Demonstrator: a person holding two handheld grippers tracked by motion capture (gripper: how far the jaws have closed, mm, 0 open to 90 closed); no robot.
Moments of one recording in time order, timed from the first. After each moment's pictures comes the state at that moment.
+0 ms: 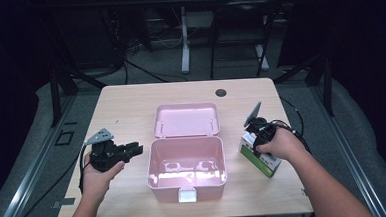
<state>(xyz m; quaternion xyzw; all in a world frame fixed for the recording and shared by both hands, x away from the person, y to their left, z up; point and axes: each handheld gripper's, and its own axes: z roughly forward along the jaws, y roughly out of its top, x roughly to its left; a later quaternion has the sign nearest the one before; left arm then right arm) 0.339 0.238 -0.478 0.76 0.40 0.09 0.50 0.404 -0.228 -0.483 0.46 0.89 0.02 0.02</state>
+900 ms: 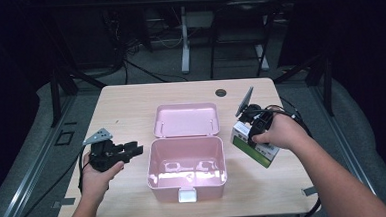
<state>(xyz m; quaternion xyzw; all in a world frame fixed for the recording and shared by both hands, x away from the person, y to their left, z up) 0.339 0.240 -0.477 0.76 0.40 0.09 0.51 0.392 -0.196 -0.409 0.40 0.92 0.03 0.04</state>
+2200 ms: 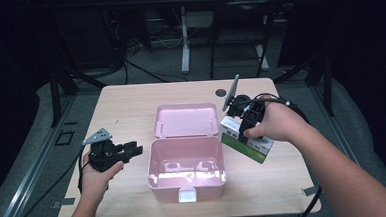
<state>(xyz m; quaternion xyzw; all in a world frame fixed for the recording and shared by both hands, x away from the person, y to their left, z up) 0.339 0.241 -0.477 0.76 0.40 0.09 0.50 0.372 -0.157 -0.348 0.33 0.94 0.04 0.04</state>
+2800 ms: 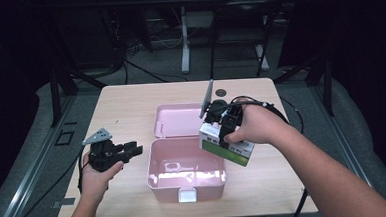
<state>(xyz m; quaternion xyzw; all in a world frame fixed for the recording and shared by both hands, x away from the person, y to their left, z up) 0.339 0.241 -0.477 0.76 0.40 0.09 0.50 0.363 -0.106 -0.345 0.26 0.96 0.04 0.03</state>
